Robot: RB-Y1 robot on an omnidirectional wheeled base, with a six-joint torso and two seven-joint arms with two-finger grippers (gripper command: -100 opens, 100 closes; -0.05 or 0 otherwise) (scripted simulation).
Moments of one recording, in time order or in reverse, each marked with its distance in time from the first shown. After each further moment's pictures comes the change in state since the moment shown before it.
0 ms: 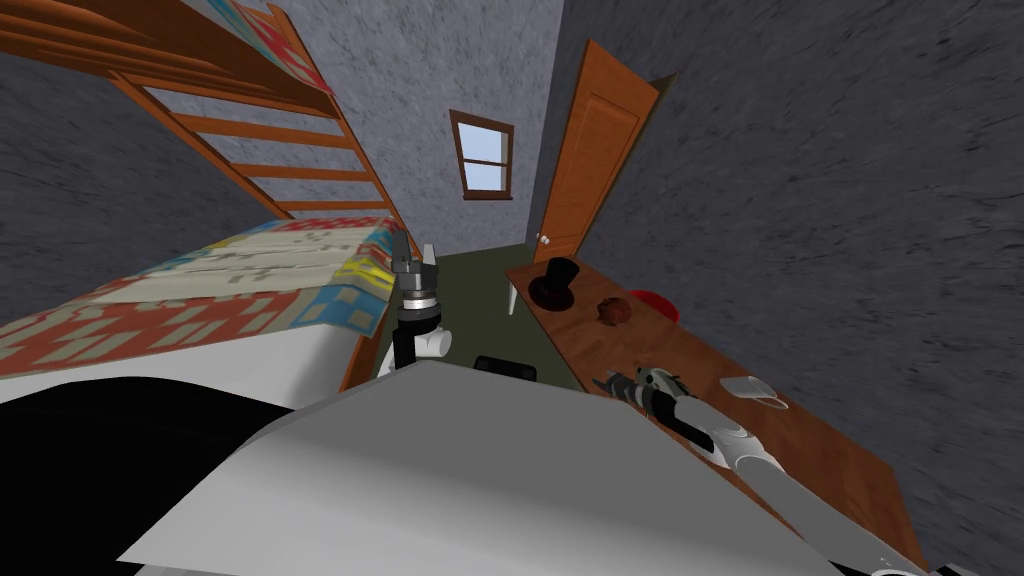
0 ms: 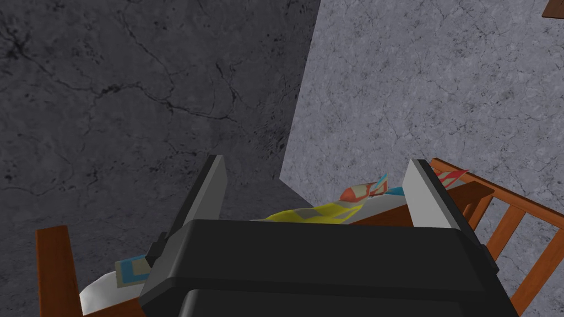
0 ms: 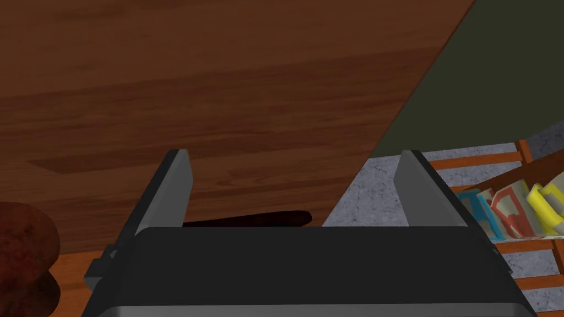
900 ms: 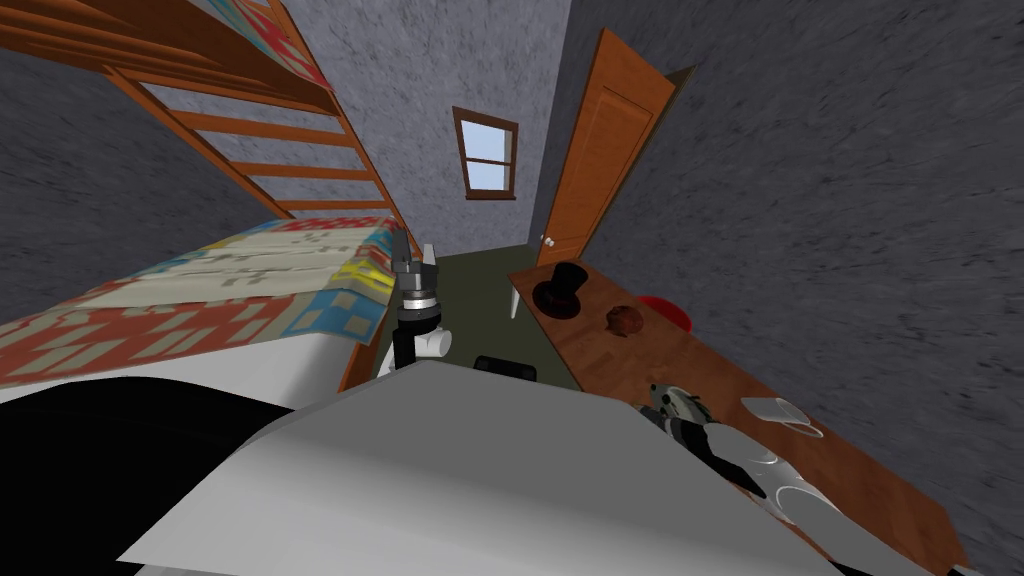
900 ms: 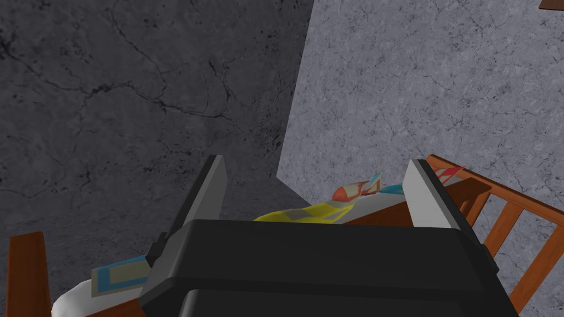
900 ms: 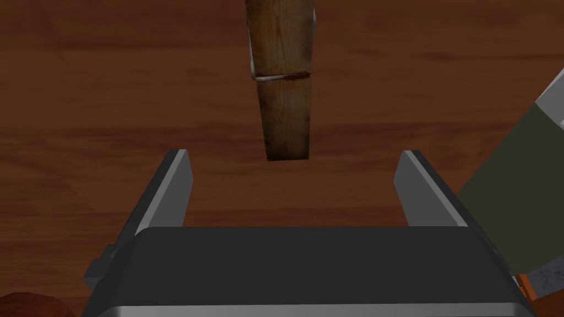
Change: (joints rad) left arm 0.000 0.000 0.000 0.000 0.000 0.000 0.000; right arm 0.006 -0.038 0.089 0.229 0.163 -0.021 0.038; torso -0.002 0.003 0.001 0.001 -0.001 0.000
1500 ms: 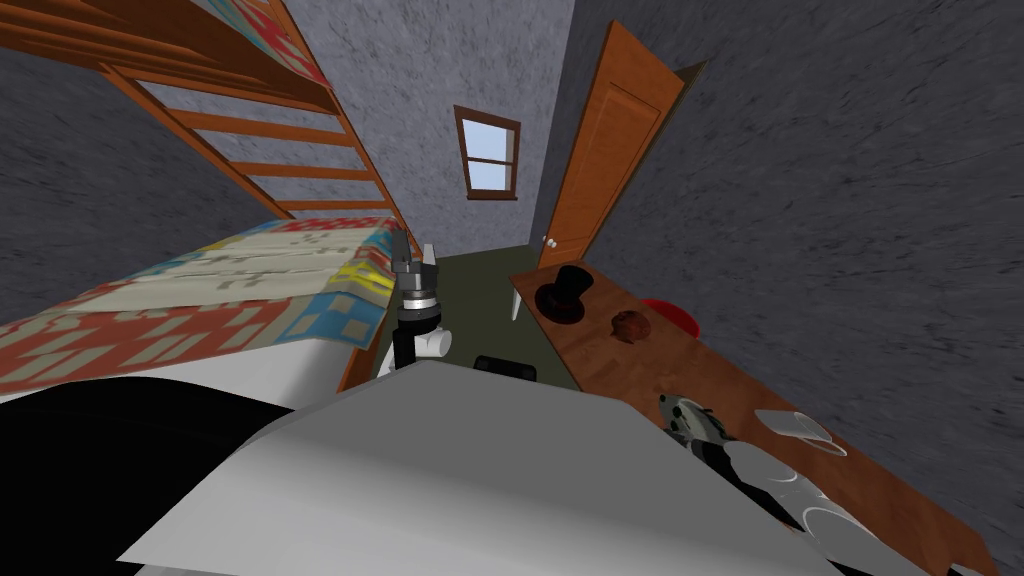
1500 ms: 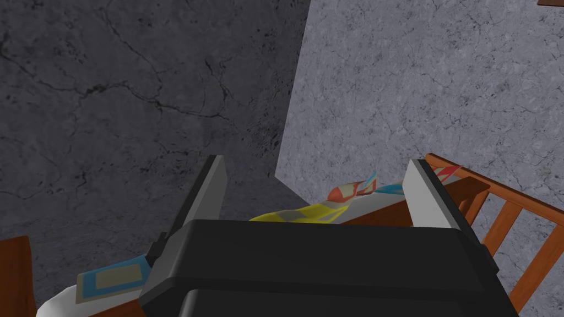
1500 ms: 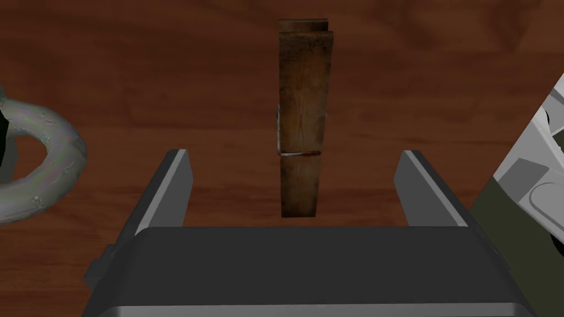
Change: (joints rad) left arm 0.000 0.000 0.000 0.000 0.000 0.000 0.000; right arm 0.001 -0.014 0.054 0.120 0.083 -0.022 0.021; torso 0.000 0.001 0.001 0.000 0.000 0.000
